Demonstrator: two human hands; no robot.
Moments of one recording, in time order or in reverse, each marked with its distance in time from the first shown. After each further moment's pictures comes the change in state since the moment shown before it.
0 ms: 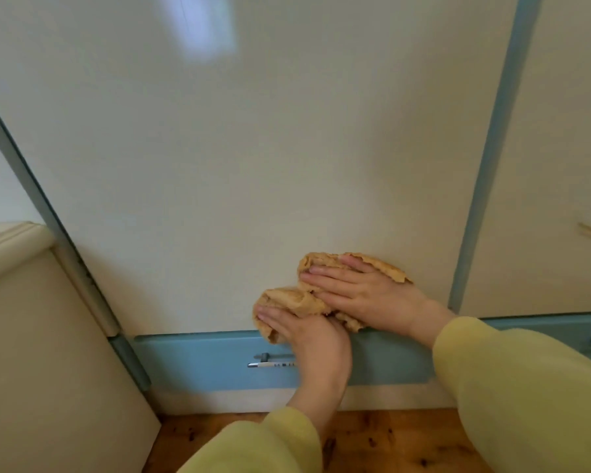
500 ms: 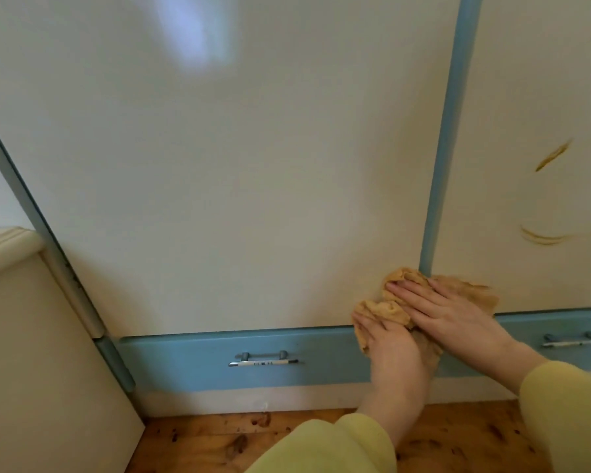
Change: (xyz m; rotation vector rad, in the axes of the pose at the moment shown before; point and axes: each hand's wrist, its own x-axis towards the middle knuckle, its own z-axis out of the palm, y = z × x) left_hand -0.077 0.051 0.067 0.588 -0.568 0.363; right_hand -0.131 0.009 -0.036 -0.036 -0.291 0.379
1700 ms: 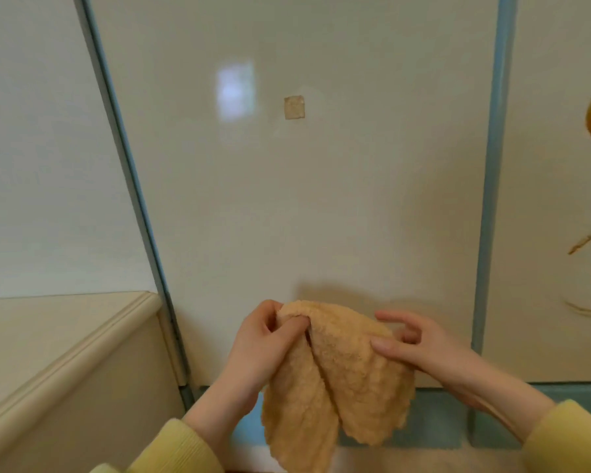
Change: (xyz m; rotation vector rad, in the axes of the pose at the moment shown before) left_hand -0.105 -0.131 -0.251 -0.869 0.395 0.043; right_hand 0.107 -0.083 -0.157 1.622 -0.099 0.772
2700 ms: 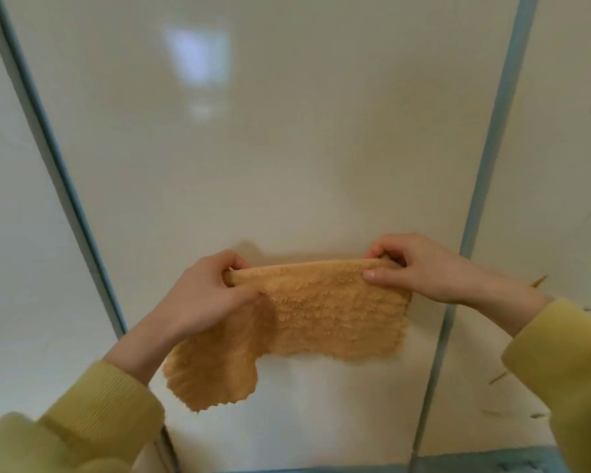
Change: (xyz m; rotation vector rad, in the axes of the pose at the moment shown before) left_hand 0.150 0.275 -0.107 0.480 -0.167 0.167; right_hand 0.074 -0.341 -0.109 -0.754 -0.031 -0.298
